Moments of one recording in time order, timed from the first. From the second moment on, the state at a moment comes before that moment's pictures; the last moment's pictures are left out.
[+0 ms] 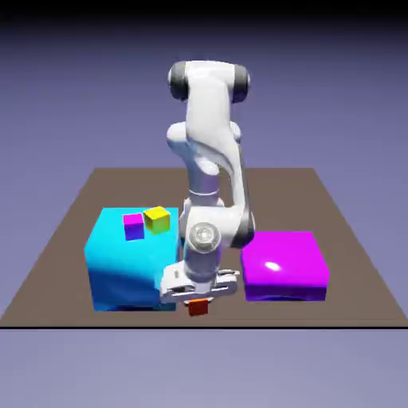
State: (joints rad) arm 0.10 0.45 -0.10 -2.07 -0.01 2.18 0.59
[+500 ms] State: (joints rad) arm -0.18 -0.07 -0.08 -2.12 0.08 1.71 0.94
